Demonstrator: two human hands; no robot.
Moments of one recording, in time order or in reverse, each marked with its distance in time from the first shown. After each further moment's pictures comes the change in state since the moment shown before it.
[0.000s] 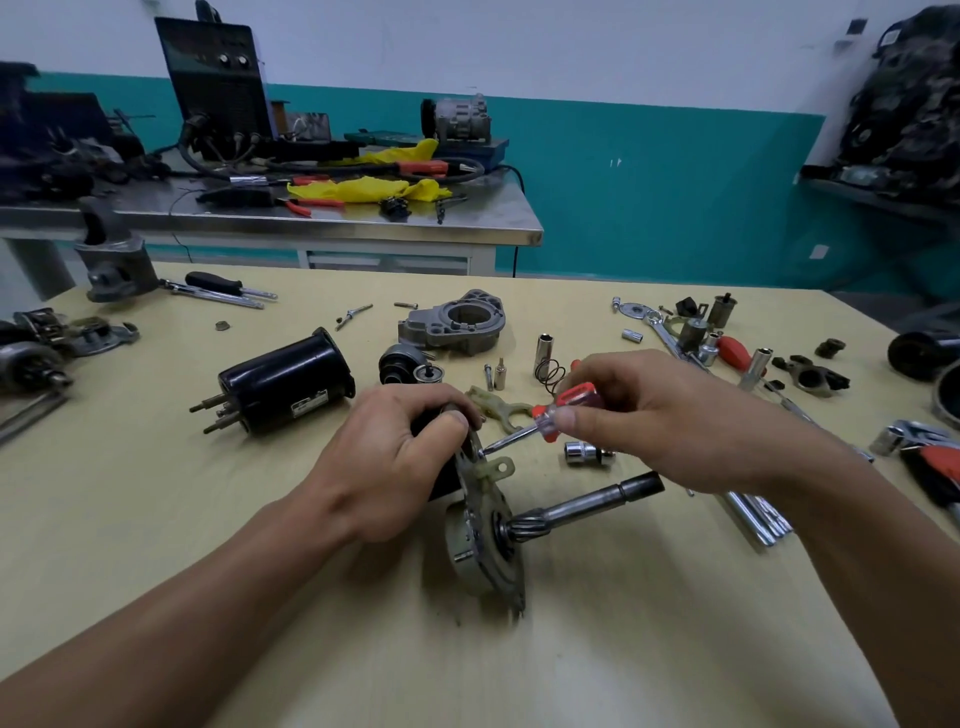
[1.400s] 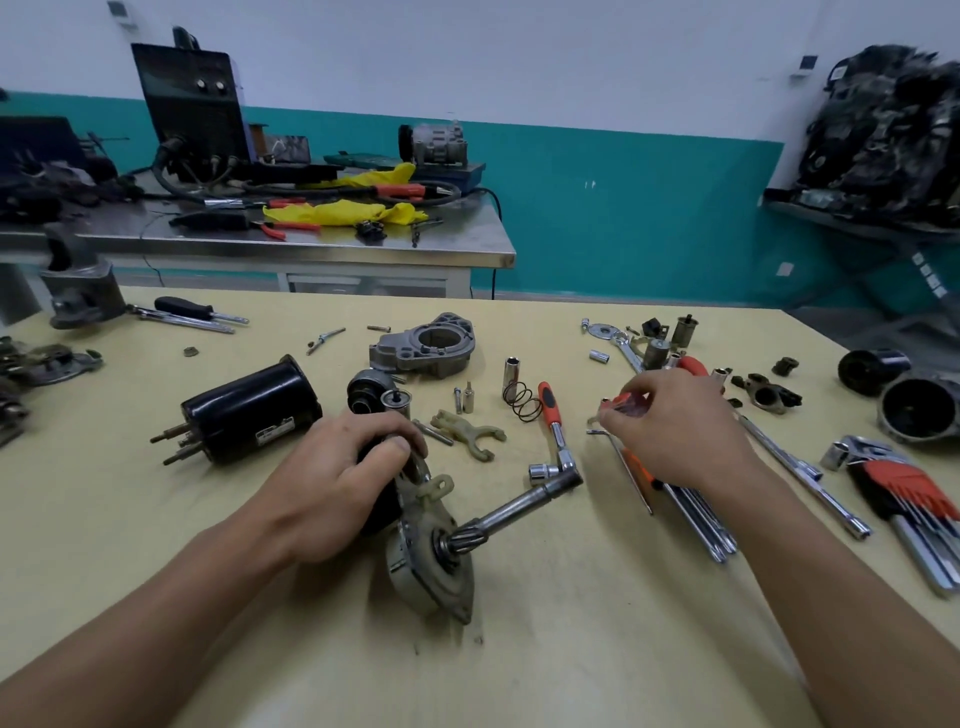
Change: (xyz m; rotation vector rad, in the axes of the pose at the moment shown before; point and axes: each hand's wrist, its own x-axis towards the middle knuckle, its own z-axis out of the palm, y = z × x) left_hand 0.004 -0.014 -0.012 0.091 -0.086 -0.060; right_hand 0.029 0.087 -0.003 -0.260 0.587 0.289
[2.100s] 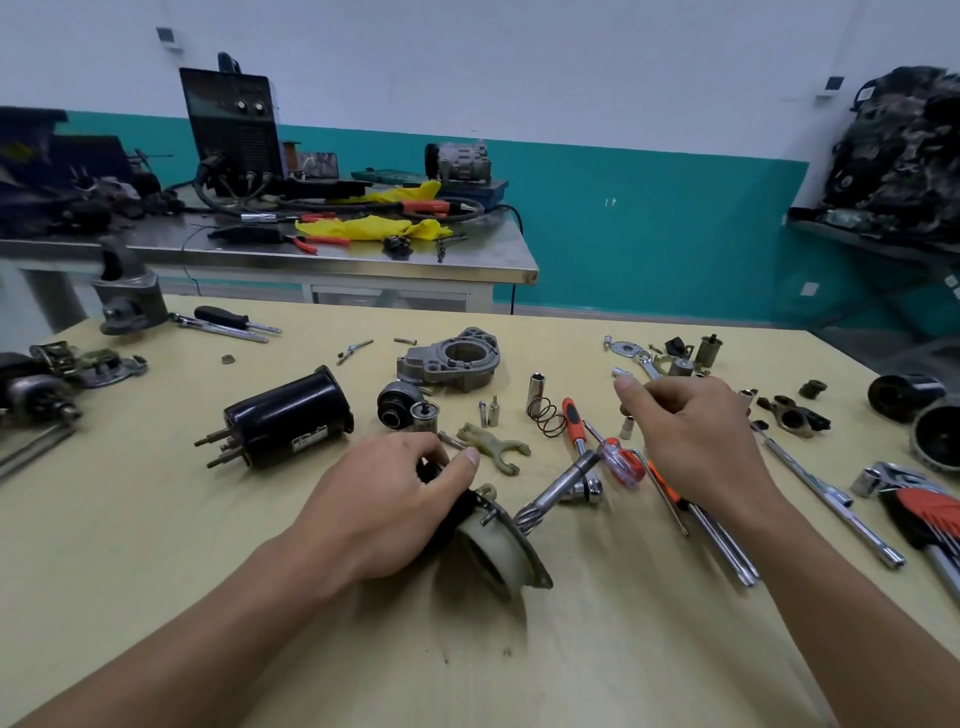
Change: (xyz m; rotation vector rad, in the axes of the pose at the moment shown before) left_hand -0.002 0.009 0.015 0.299 0.088 -0.159; right_hand -0.014 -0.025 -0.003 0.444 0.127 -0.096
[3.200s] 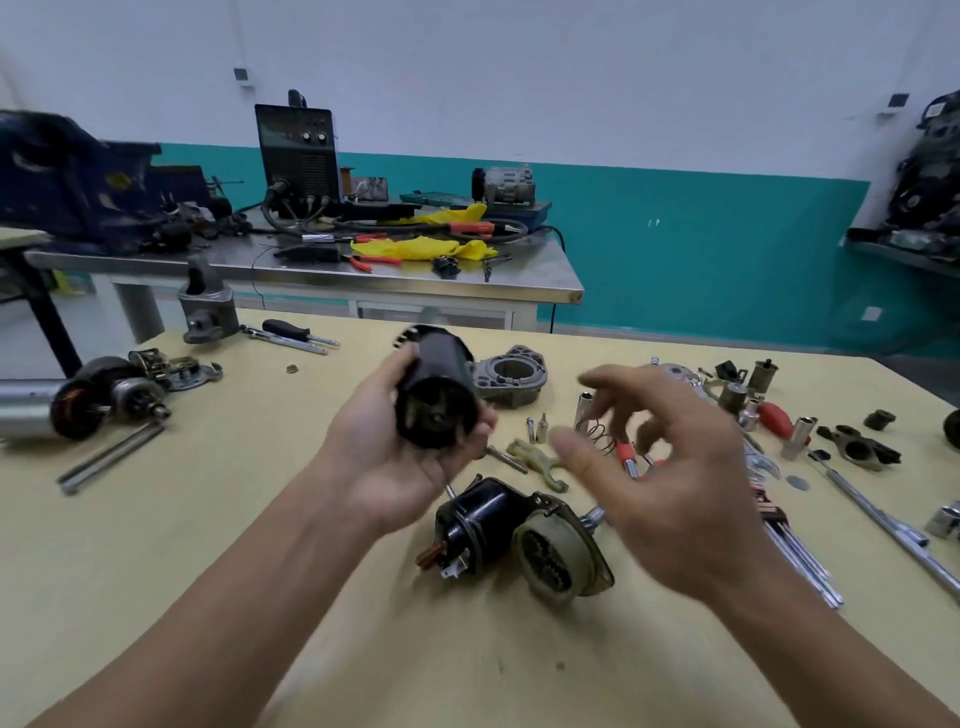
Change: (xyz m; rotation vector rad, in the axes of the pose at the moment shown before) left_hand 0.013 0.016 -0.054 -1.790 -0.114 -0.692; right_hand -0.047 -0.071 0.023 0.265 -0.012 -0.500
